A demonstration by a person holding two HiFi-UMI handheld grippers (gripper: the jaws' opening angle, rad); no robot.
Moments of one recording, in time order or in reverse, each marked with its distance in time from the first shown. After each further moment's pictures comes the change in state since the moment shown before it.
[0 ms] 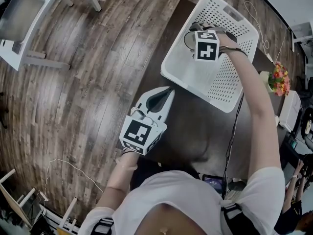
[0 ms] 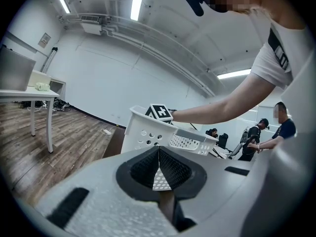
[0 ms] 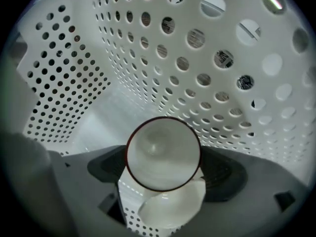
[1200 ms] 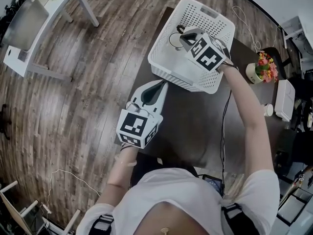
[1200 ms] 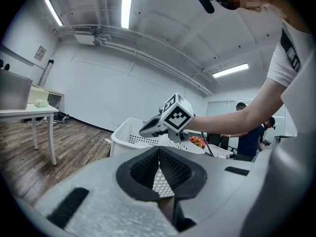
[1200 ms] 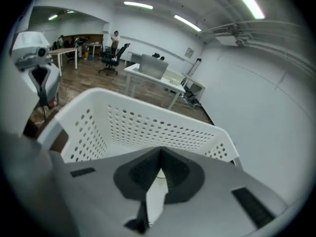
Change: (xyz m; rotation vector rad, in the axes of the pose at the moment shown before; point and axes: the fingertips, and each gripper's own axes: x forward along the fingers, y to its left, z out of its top) left arm -0.017 -0.036 0.037 0.086 -0.043 0.027; right arm -0.138 0.001 0.022 0.513 -0.378 -0.403
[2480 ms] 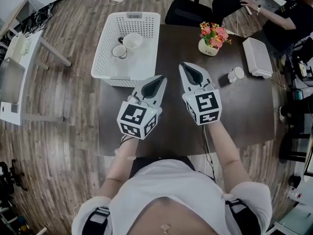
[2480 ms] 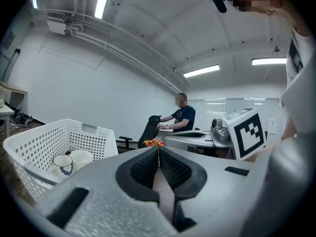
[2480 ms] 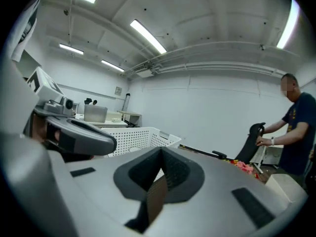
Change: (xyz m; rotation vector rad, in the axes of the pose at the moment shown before) left arm 0.082 -0.195 0.011 0.098 0.014 -0.326; right arm -0.267 0.067 -0.147 0.674 -0.398 -0.636
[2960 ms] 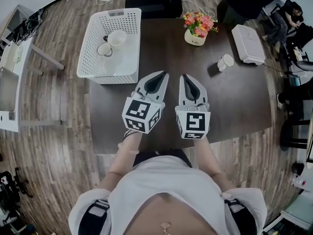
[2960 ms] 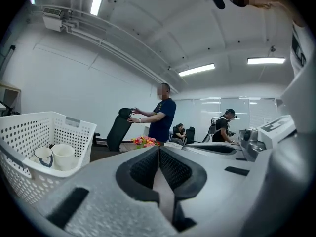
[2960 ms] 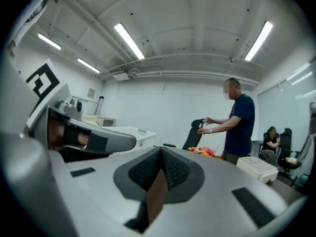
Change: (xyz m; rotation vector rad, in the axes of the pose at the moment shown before) left arm 0.042 -0.054 -0.023 0.013 0.008 -0.059; right arm -0.088 -0.017 -0.043 0.093 -0.052 -0.327
